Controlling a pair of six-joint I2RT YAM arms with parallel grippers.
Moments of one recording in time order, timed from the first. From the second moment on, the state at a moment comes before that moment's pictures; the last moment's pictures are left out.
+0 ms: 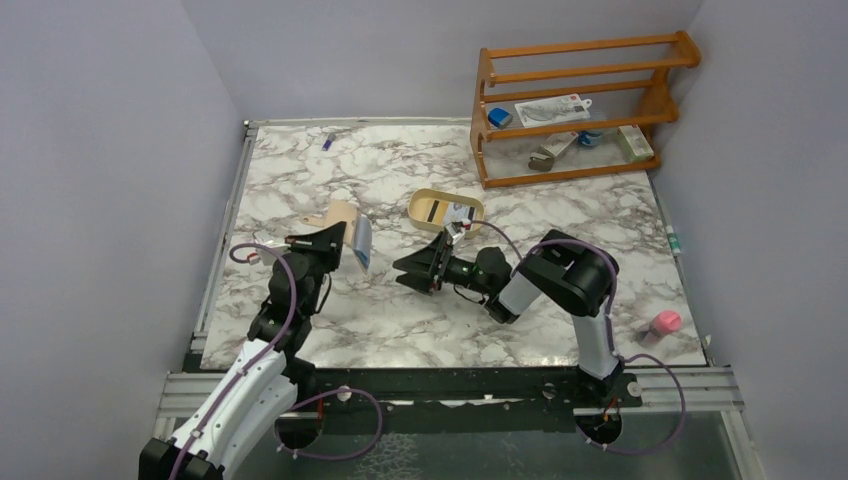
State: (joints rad) left arm -0.36 0.61 0.31 0.17 -0.30 -1.44; right arm 0.83 2.03 0.61 1.49 -0.41 1.48
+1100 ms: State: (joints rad) left arm -0.43 0.50 0.27 0.25 -0.30 -1.60; right arm 0.84 2.15 0.86 1.51 -0.17 1.58
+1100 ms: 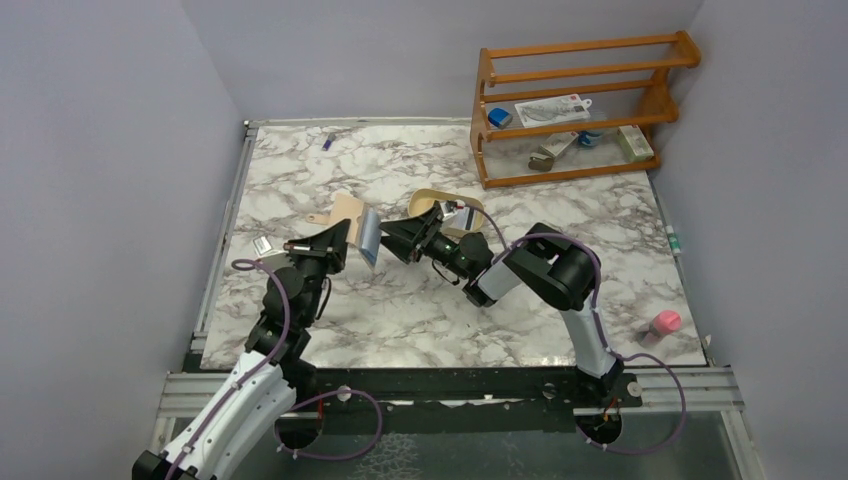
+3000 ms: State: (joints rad) left arm -0.43 0.70 0.51 -0.13 -0.15 -1.06; right arm 0.74 1.36 0.86 0.30 -0.36 0.64
